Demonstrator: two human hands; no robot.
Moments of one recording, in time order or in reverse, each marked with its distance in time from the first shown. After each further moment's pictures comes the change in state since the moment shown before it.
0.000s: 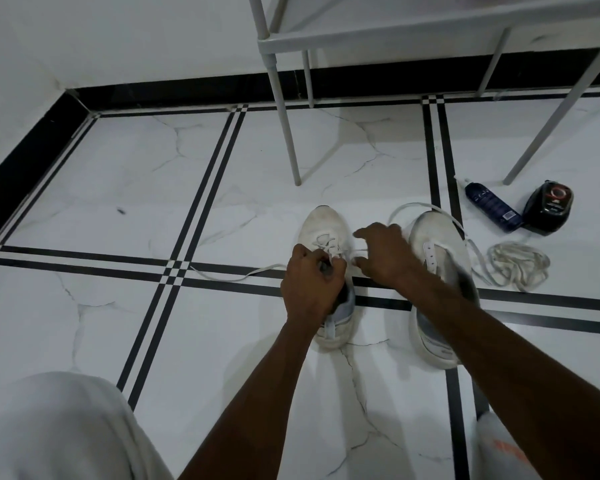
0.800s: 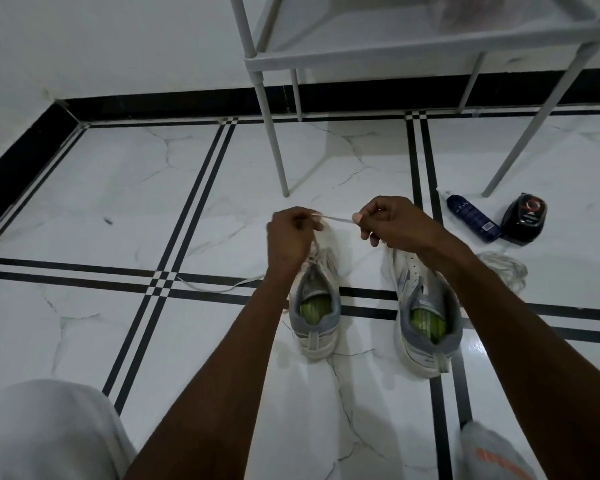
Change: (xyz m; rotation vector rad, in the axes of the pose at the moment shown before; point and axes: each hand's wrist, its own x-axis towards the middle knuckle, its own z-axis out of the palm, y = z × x) left_hand 0.082 0.036 -0.024 -0.383 -0.143 -0.035; right_hand -0.012 0.012 -0.094 0.839 -0.029 0.048
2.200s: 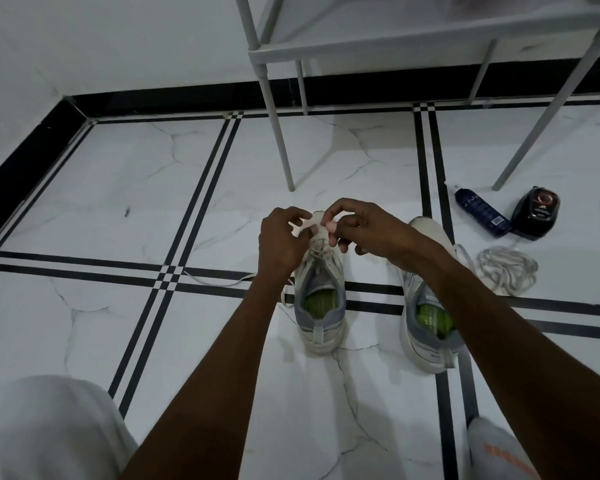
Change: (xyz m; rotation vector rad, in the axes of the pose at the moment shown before) left_hand -0.007 -0.020 -0.018 0.237 0.054 0.106; right_hand 0.001 -0.007 0.033 0.123 -0.280 -0.105
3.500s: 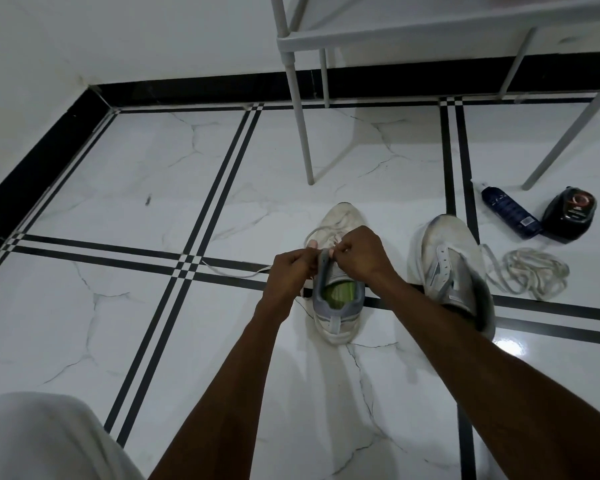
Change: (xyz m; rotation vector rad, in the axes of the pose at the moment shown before) left_hand -0.052 -0.039 -0.008 -0.485 -0.223 -0.416; right_hand 0.045 0.062 0.073 -0.467 0.340 0.173
